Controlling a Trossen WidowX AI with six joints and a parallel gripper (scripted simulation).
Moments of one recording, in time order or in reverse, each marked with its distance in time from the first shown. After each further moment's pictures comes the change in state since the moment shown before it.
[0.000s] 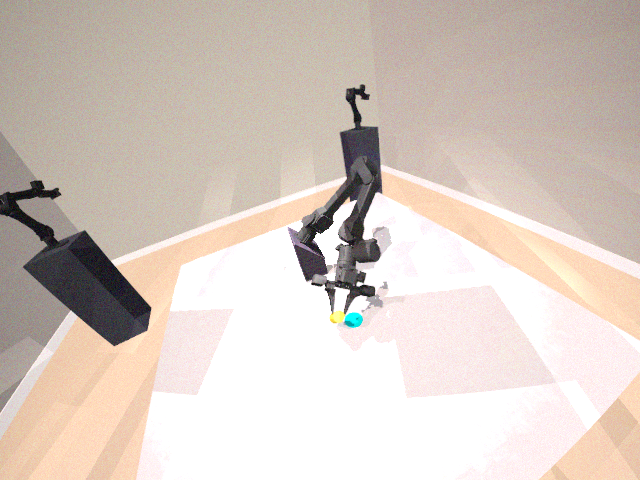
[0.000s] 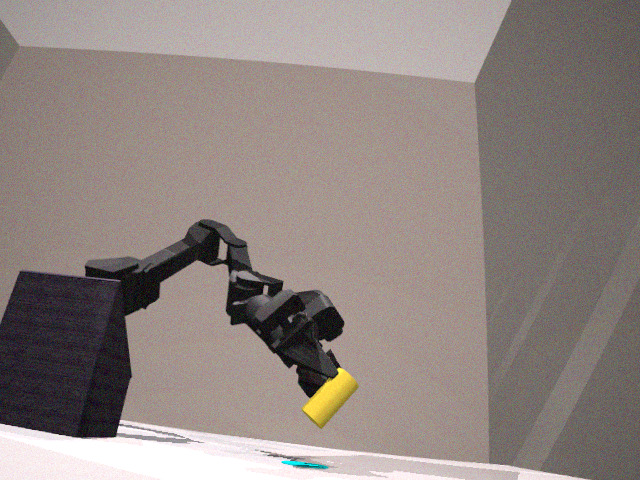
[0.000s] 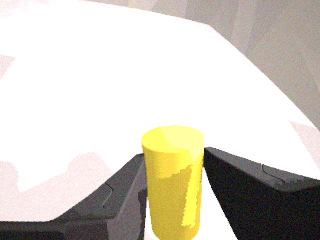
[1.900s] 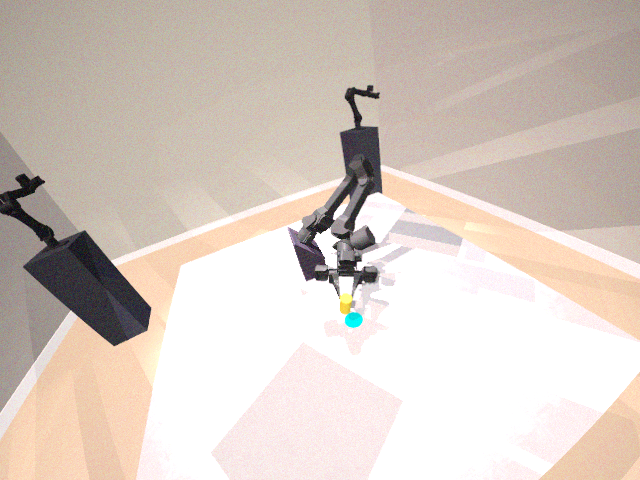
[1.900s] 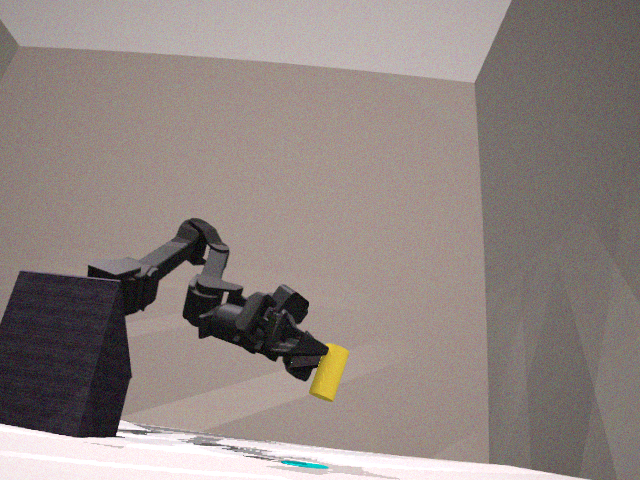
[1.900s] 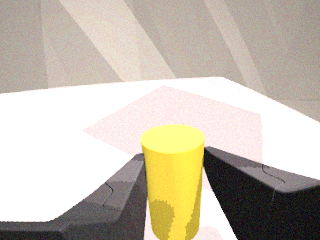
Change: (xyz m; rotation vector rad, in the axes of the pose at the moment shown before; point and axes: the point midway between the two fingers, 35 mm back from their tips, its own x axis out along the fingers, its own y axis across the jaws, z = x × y) arm -0.045 0.007 0.008 0.206 -0.350 0.110
